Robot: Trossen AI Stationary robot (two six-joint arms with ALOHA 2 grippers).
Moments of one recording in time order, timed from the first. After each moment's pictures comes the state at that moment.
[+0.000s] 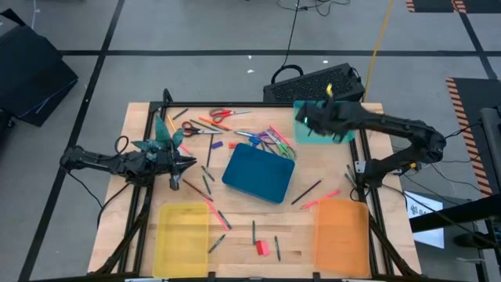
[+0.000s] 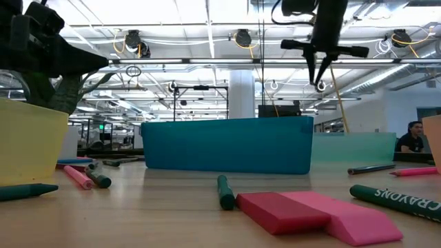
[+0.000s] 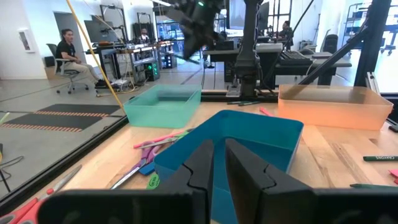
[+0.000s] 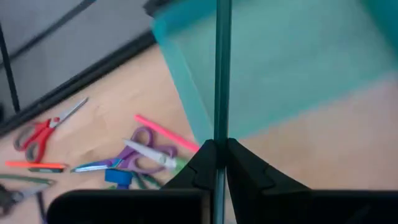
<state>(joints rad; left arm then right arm) -0.18 0.07 0.02 0.06 -0.37 0.05 -0.38 1.37 1.25 -1.15 0.41 1.54</state>
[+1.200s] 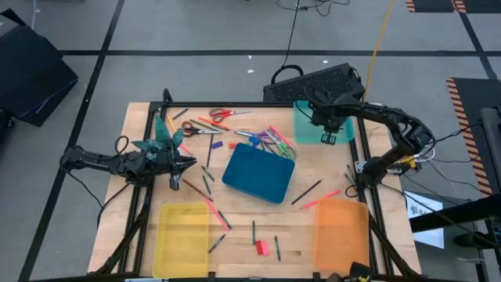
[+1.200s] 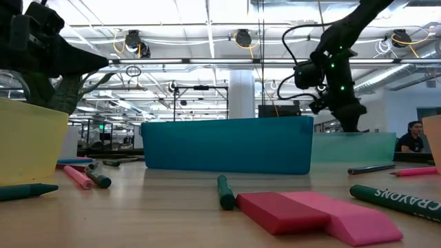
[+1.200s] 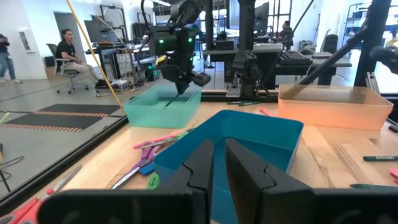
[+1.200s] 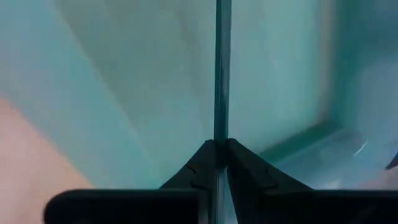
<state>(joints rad) -0.18 0.07 0.02 0.06 -0.37 0.05 -0.81 1.53 0.94 -0.96 0.35 -0.47</state>
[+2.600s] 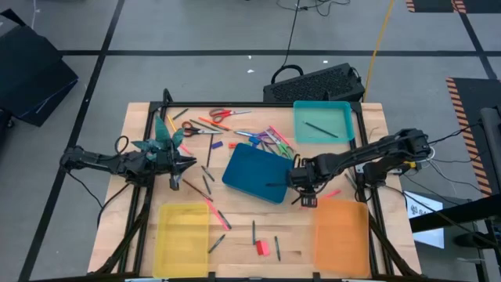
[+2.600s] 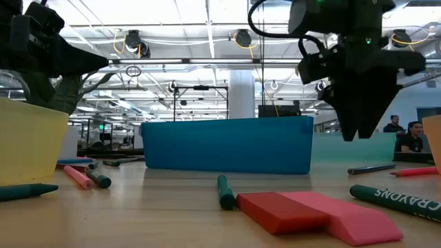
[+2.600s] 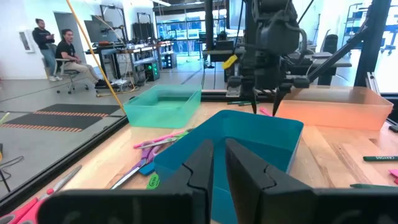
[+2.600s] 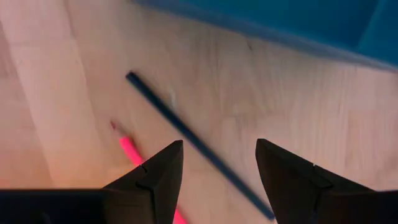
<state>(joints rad) -0.18 0.07 0.02 0.06 -0.37 0.05 0.15 1.54 0.92 -0.84 -0.01 0.25</state>
